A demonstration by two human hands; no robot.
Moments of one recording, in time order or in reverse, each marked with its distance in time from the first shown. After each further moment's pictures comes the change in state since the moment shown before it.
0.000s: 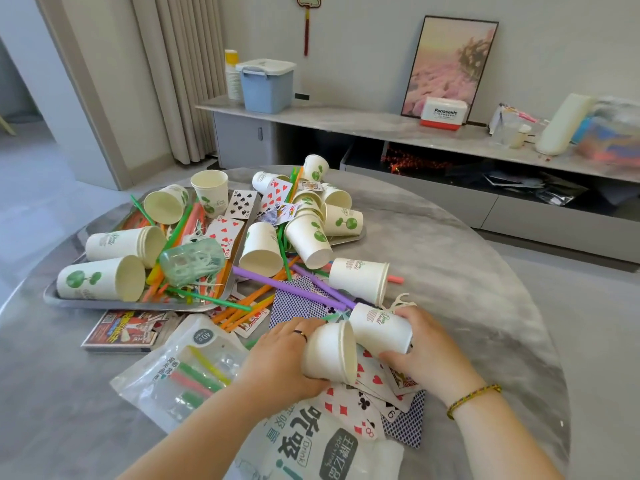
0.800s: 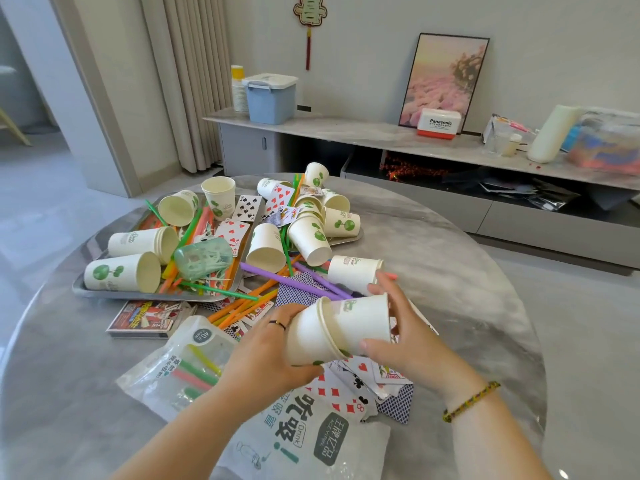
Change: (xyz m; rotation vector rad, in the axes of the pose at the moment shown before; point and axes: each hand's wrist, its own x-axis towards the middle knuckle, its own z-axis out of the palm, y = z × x) left_hand -0.044 0.016 -0.022 -0.267 0.173 -0.123; right_hand -0.042 -0.037 -0.019 0.556 -0.173 -0.194
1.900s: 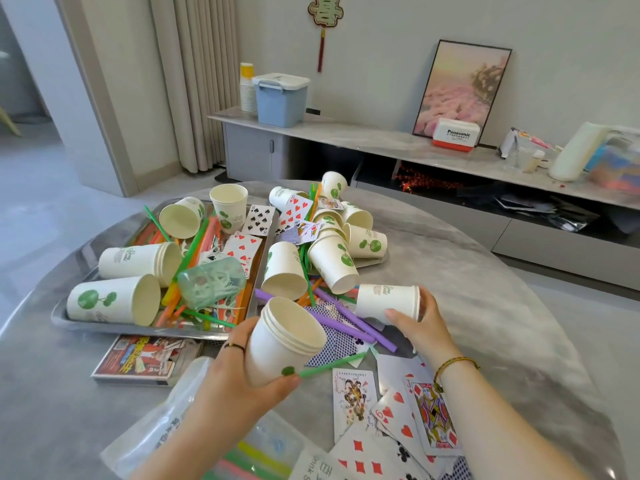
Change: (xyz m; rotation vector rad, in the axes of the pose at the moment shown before) left_hand 0.031 -0.055 -0.031 -0.507 0.171 -0.158; right_hand 0.136 0.080 0.002 0.054 0.454 0.329
